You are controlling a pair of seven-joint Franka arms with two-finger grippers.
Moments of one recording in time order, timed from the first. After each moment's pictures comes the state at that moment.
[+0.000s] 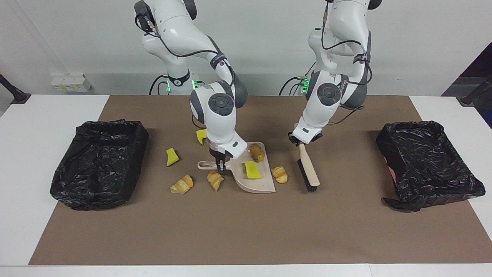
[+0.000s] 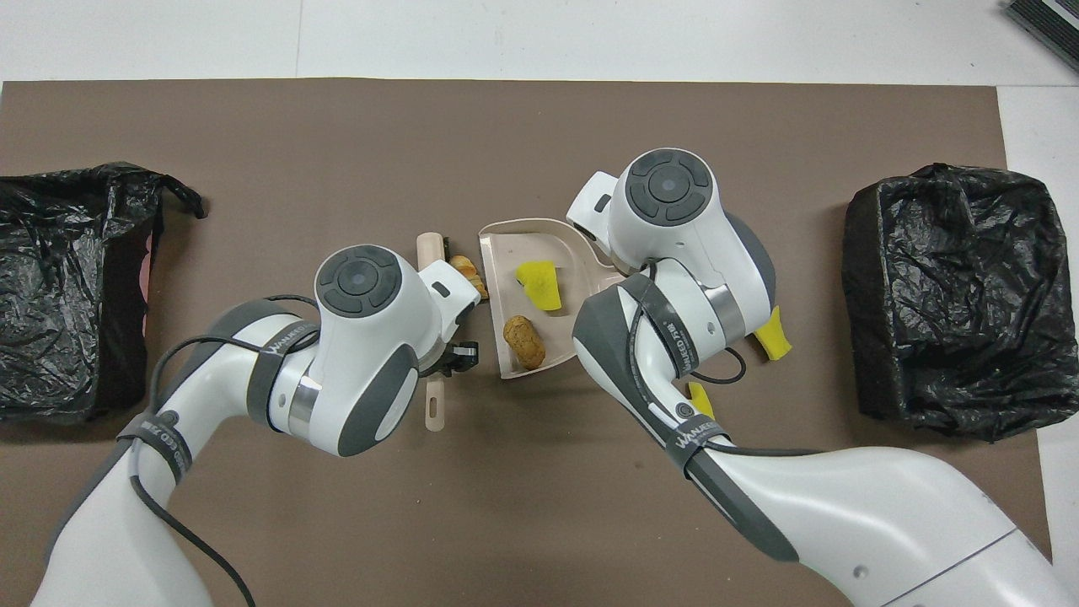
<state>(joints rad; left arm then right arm) -0.51 0.22 -0.06 -2.00 -0.12 2.10 -0.44 0.34 0.48 0.09 -1.58 -0.15 2.03 -1.23</state>
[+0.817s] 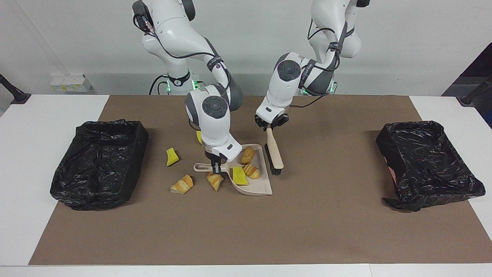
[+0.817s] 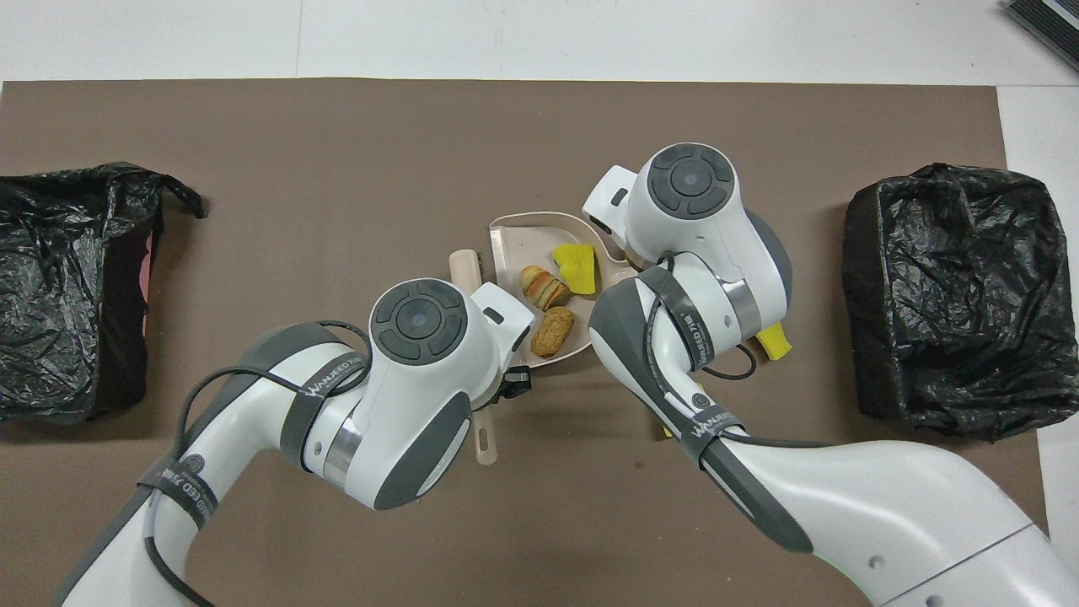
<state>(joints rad) -0.61 0.14 -0.05 -1.95 -0.11 1.95 -0.68 0.30 0.47 0.09 -1.59 -0.13 2.05 -1.24</state>
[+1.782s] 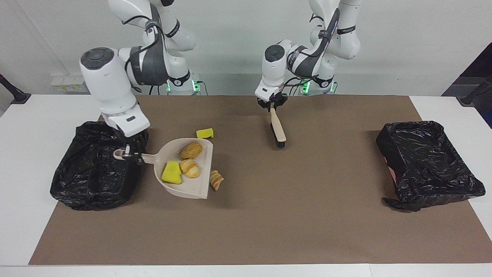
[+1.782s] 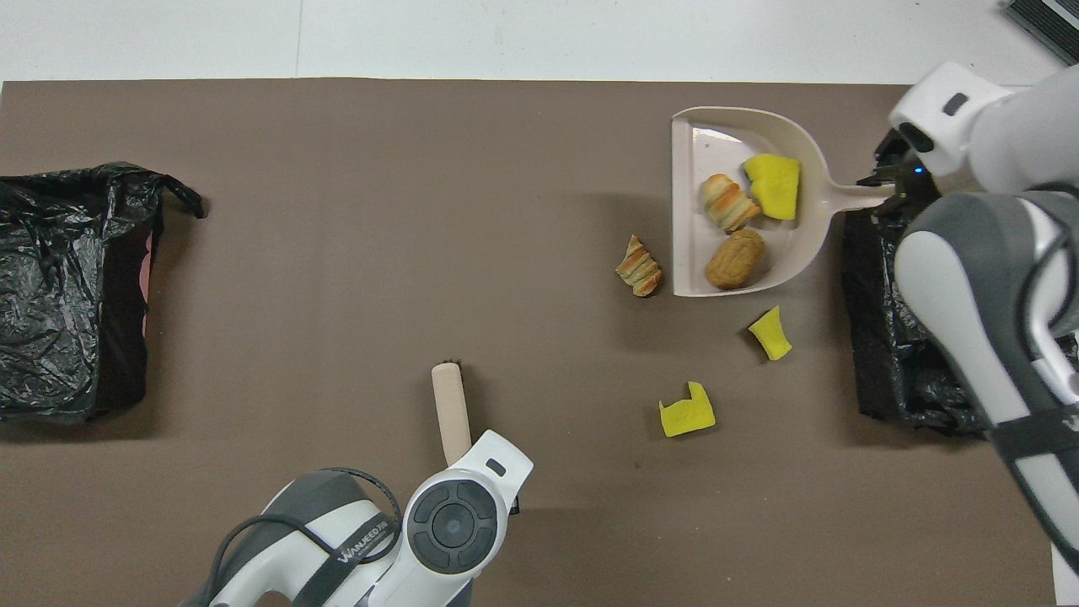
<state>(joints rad) -0.79 -0.10 -0.06 -2.41 -0.06 2.16 -0.87 -0.10 0.21 0.08 -1.62 -0.05 2.00 -1.54</state>
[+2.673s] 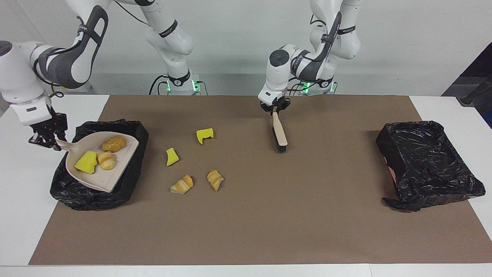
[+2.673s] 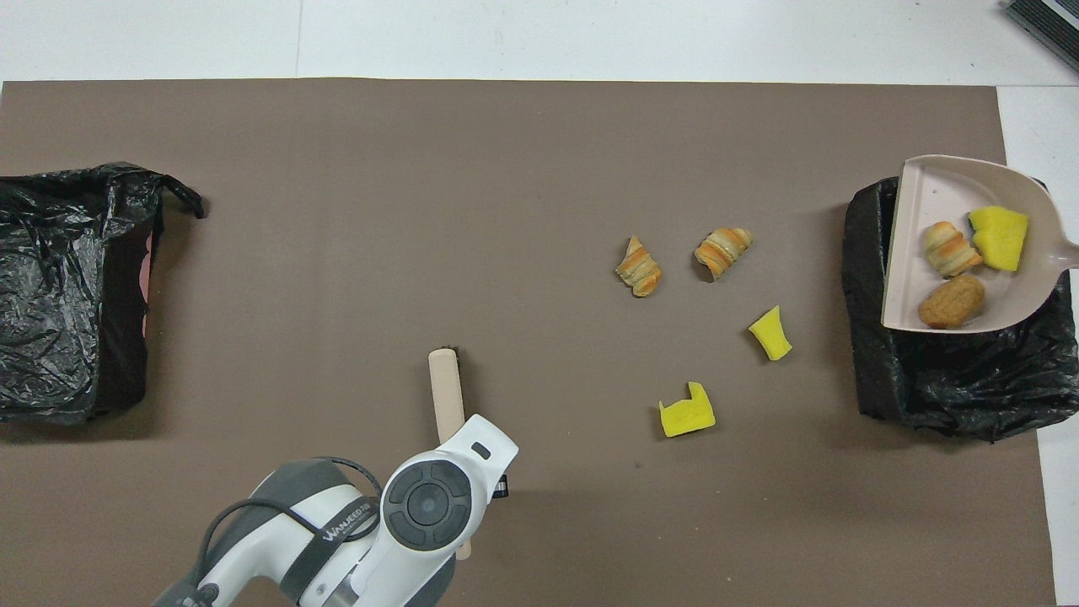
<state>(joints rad) -0.74 -0.08 -0.05 -2.43 -0.06 2.24 -0.79 -0.47 0.20 0.08 -1.71 -0.14 2.06 -1.73</state>
